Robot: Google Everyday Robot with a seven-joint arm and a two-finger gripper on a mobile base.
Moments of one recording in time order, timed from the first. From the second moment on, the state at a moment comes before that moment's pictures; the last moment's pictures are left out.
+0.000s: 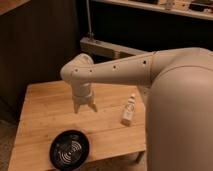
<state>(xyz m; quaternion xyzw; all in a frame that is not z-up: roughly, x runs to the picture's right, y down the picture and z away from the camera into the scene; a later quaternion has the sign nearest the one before) -0.102 0.096 0.704 -0.26 0.23 0.64 0.68</state>
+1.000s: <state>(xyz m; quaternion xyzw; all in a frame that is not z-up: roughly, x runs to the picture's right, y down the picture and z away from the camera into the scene) -0.089 0.074 0.712 -0.23 0.23 0.67 0.67</state>
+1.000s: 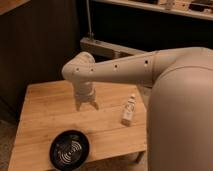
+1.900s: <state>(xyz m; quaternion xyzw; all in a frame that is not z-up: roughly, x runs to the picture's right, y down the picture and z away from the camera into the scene) 0.067 -0.026 0.778 -0.19 0.19 0.75 0.61</state>
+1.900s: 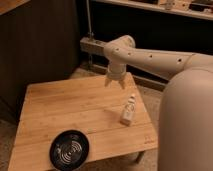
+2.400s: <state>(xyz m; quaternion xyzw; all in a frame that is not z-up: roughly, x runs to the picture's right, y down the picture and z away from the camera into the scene) 0.143 0.006 0.787 -0.17 0.22 0.79 0.55</state>
